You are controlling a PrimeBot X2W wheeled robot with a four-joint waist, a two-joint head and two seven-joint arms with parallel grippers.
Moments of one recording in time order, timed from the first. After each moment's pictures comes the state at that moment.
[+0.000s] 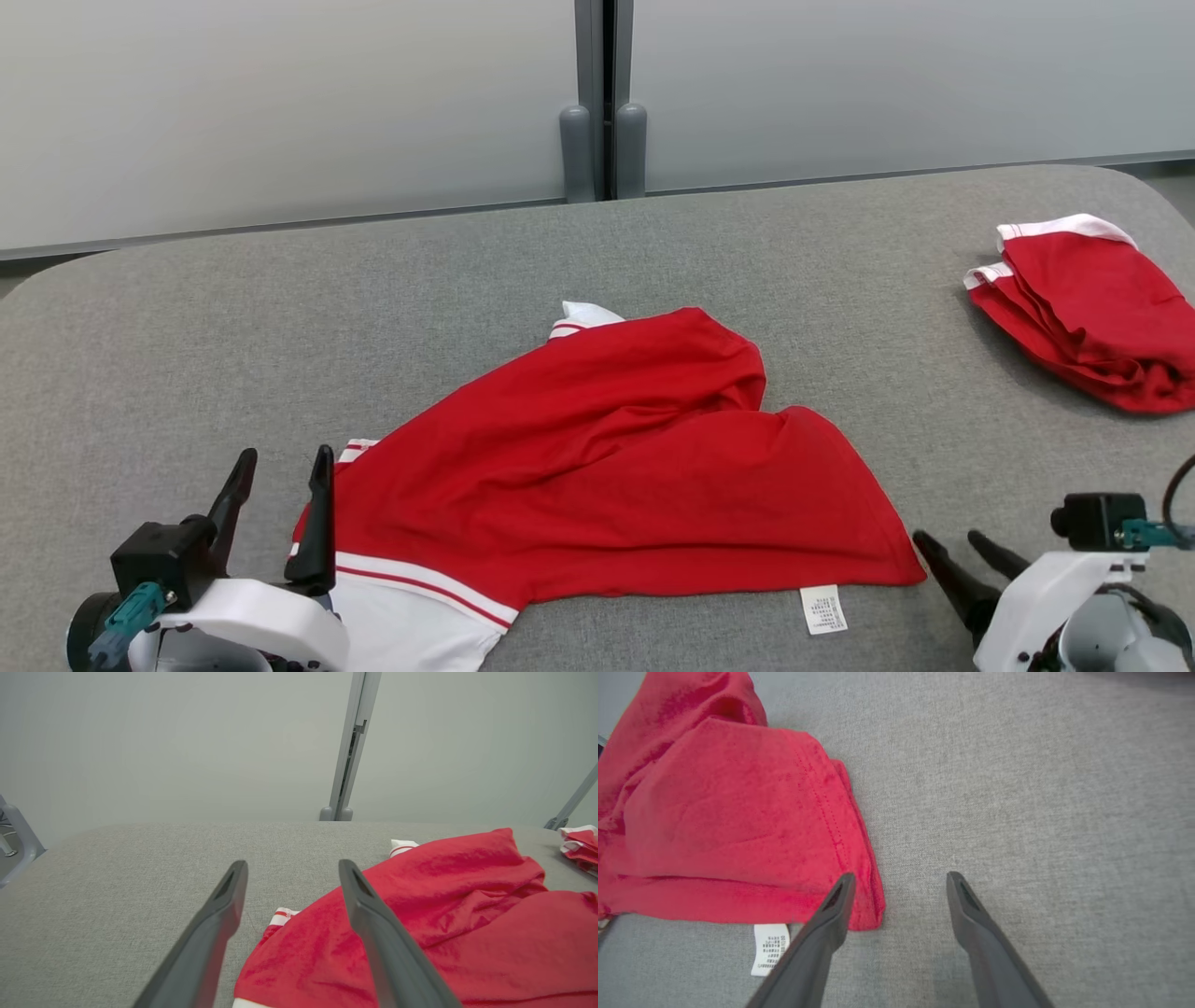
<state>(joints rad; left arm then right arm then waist) 0.00 0.27 -0.20 0.07 -0.45 0.12 -0.10 -0.20 -0.44 0.52 0.45 0.92 0.13 0.09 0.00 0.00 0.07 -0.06</state>
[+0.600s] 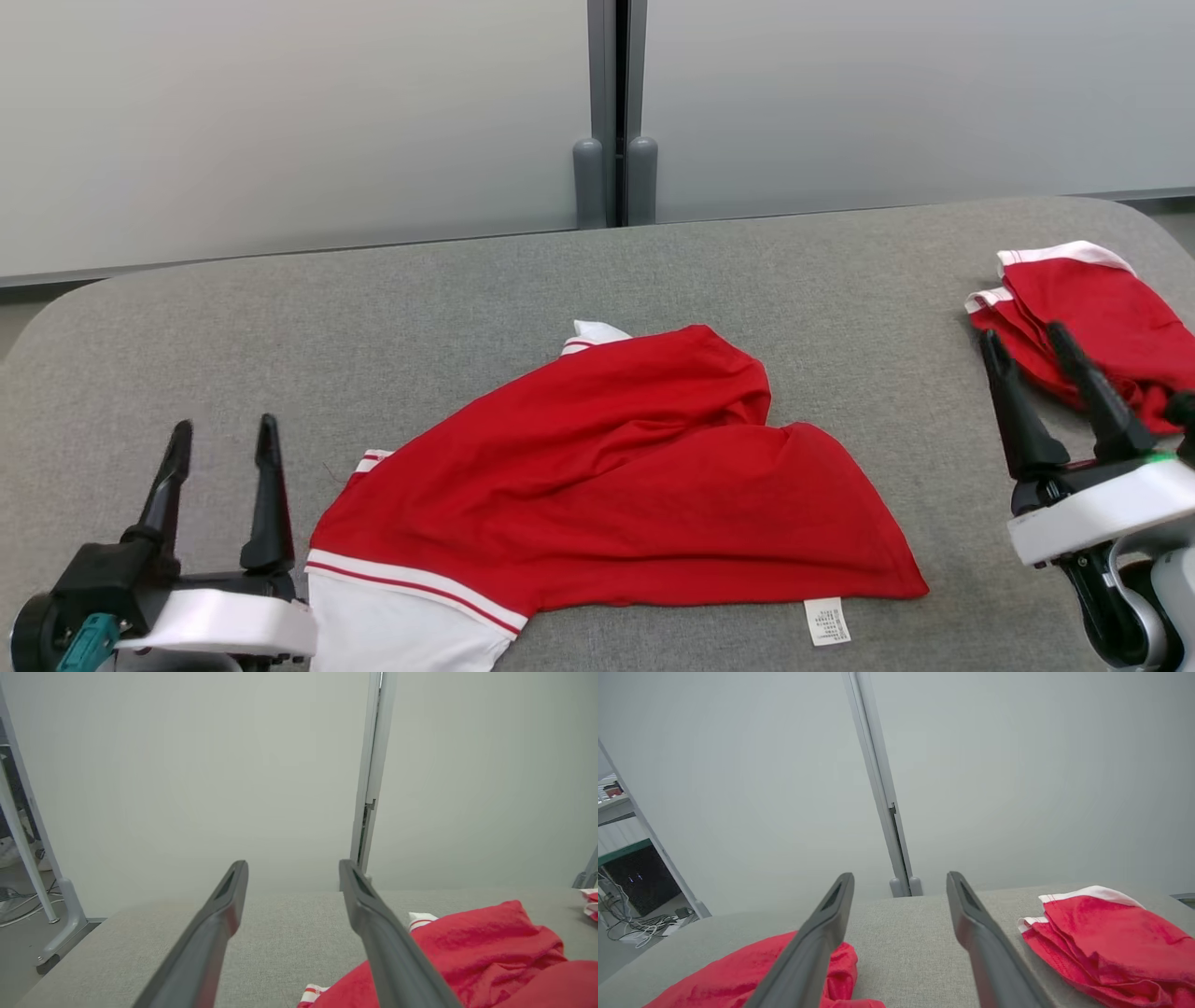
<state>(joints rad) 0.01 0.29 -0.16 0.00 -0.40 0.16 -0.24 -0.23 -0.41 0.29 0.17 0.71 0.13 -0.21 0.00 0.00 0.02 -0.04</state>
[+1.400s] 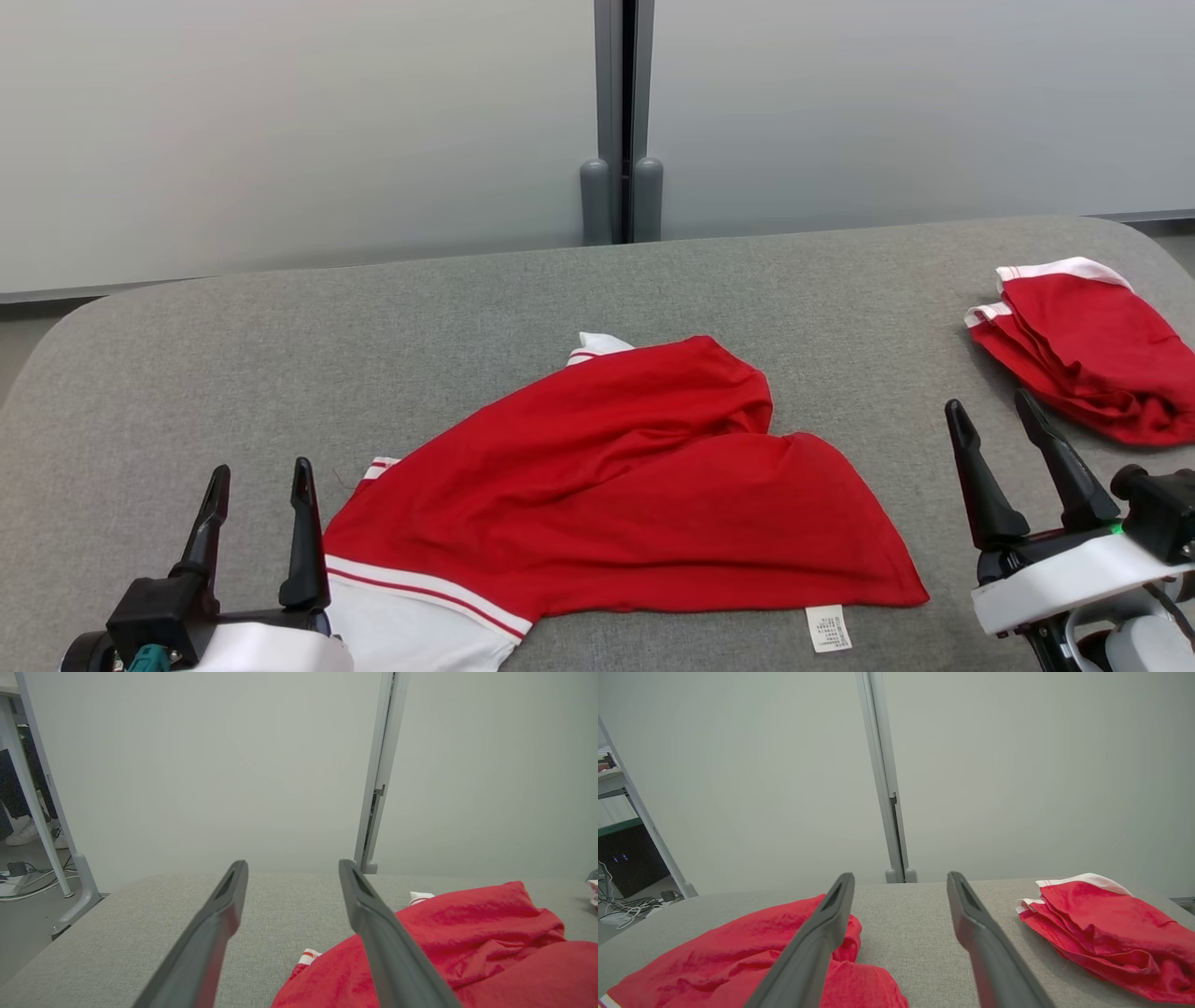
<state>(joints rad) 0.06 0.22 -0.17 0.05 -0.37 0.19 -0.26 -0.12 -0.32 0.25 0.17 0.53 0.13 -0.26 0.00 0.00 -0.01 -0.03</state>
